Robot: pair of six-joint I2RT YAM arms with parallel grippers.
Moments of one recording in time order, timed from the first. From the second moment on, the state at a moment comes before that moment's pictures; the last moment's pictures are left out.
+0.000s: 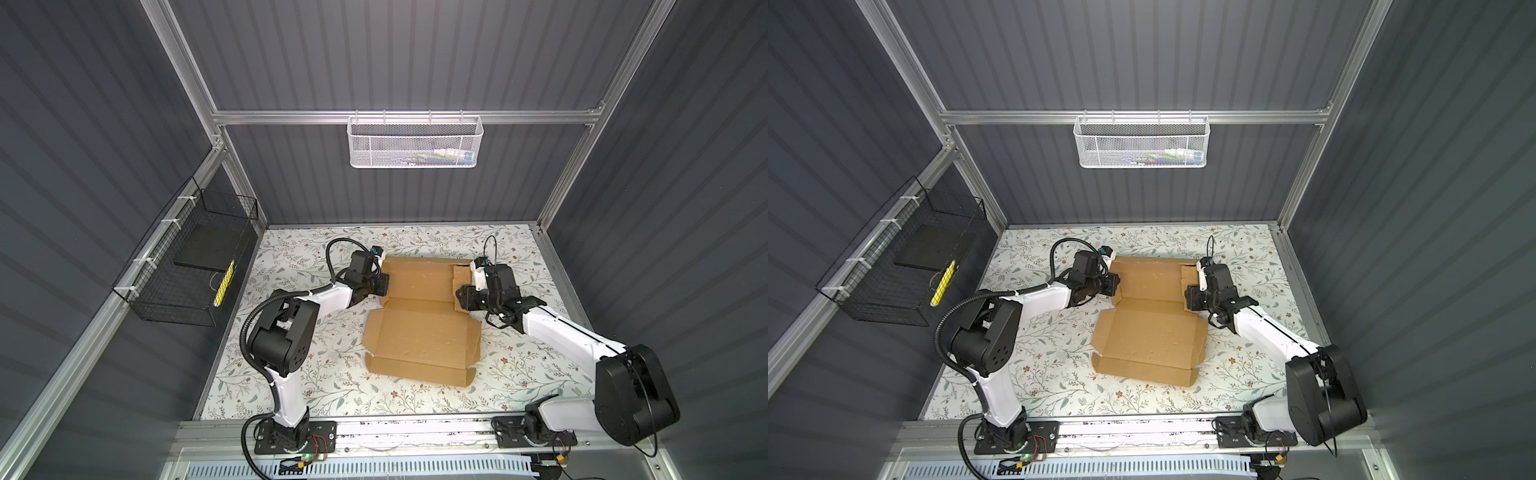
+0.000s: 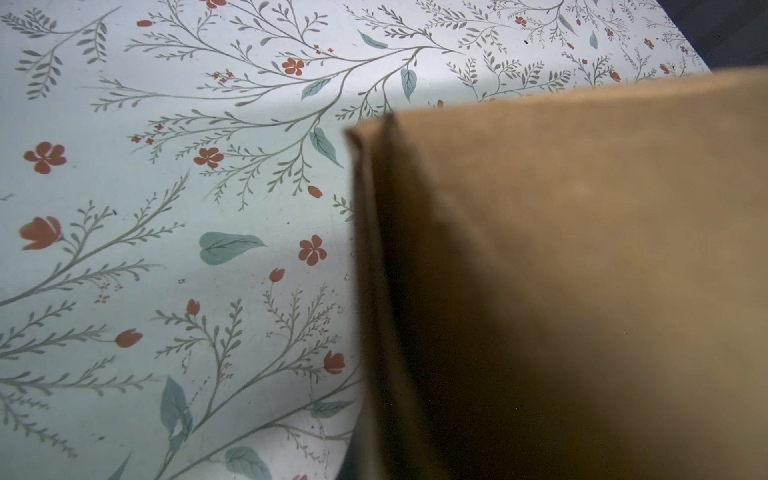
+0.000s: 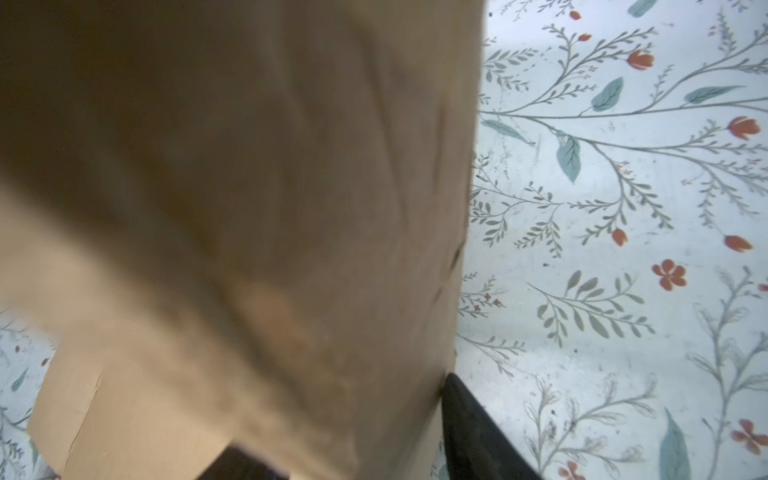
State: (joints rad) left arm -0.47 1.87 1.11 0.02 0.20 -0.17; right arm 0.35 1.37 0.79 -0.18 -0.04 0.28
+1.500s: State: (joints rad) left arm -0.51 1.86 1.14 -0.07 0.06 -0.21; right arm 0.44 1.57 0.87 -0.23 0.31 0.47
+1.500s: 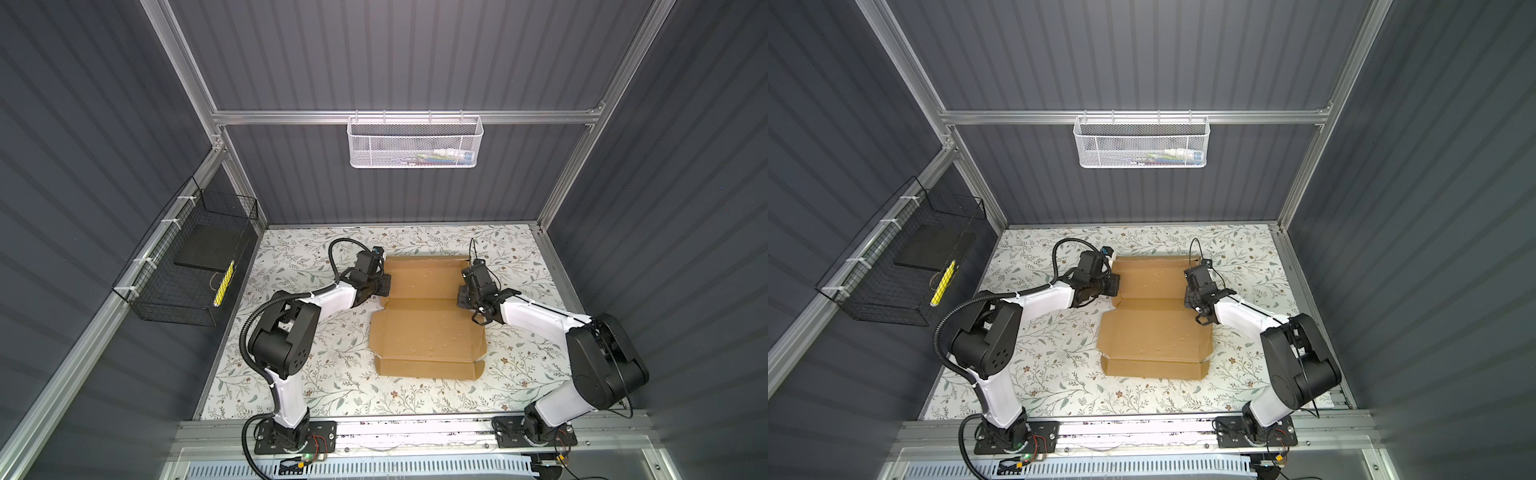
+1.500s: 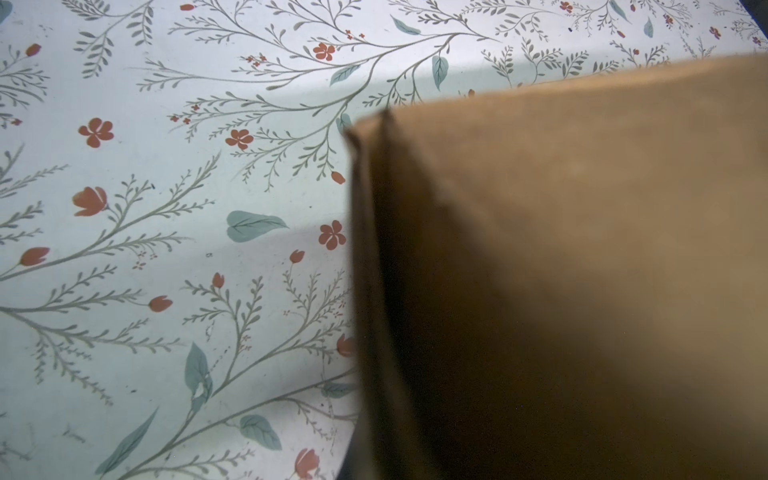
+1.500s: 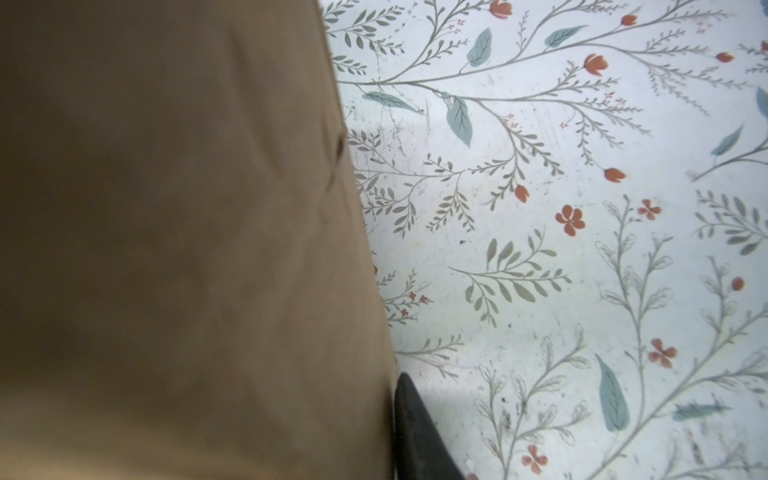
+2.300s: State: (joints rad) left arm -0.52 1.85 1.14 -0.10 0.02 -0.21; right arm 0.49 1.63 0.94 -0.30 0.44 0.49
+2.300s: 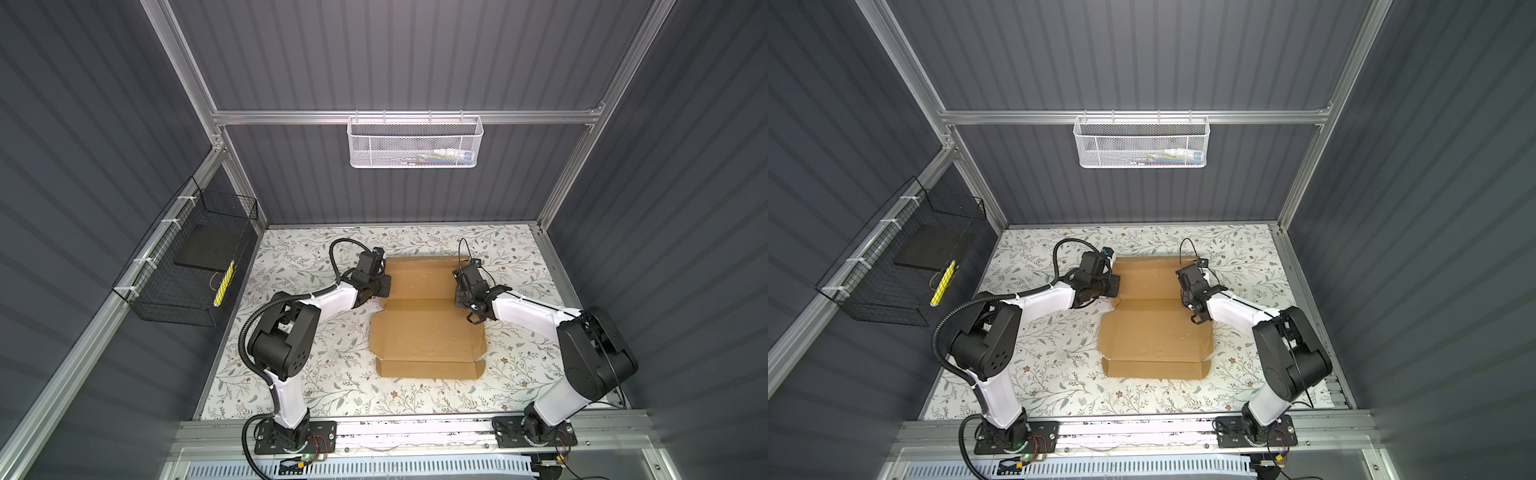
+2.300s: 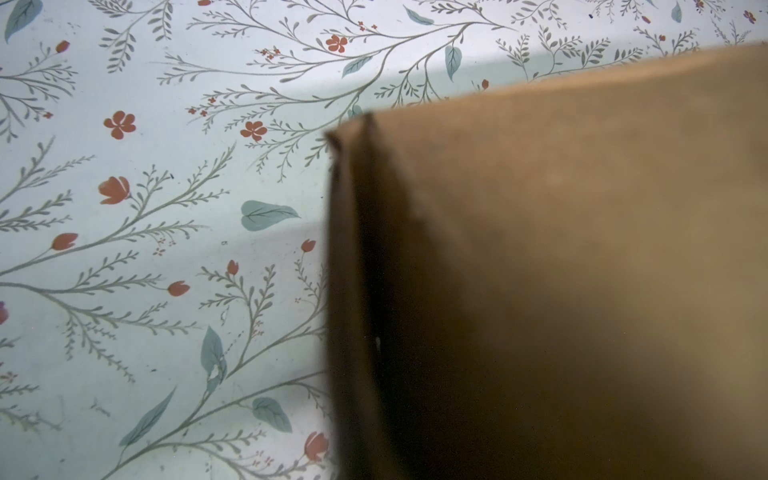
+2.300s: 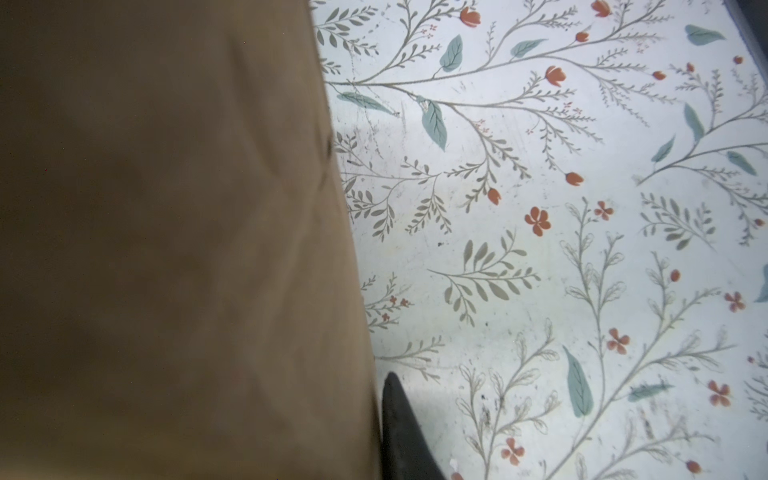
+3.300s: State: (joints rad) left arm -0.53 1.85 1.15 -0.11 0.00 -0.21; right arm 0.51 1.66 0.95 -0.27 0.53 0.48
